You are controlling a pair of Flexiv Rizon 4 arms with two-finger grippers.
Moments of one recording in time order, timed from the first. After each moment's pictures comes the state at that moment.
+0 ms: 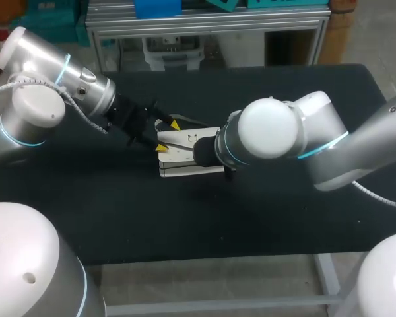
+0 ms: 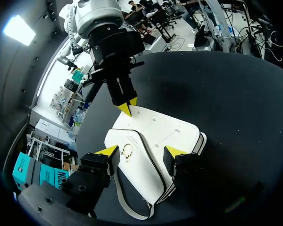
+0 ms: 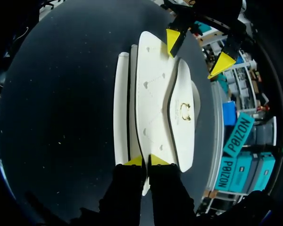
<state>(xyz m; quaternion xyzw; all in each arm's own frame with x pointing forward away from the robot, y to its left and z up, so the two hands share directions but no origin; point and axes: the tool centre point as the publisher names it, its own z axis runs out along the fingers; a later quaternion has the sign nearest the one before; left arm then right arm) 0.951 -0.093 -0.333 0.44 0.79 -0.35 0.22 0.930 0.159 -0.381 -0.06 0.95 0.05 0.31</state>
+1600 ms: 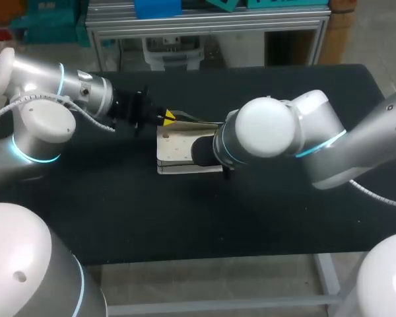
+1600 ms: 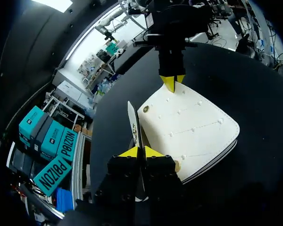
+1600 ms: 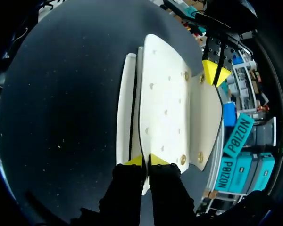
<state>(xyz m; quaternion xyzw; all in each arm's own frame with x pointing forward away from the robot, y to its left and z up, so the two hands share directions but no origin) 1.015 -0.083 -0.319 0.24 0.85 -0.37 0.26 0.931 0.162 -0.381 -0.06 0.95 0.05 0.31</state>
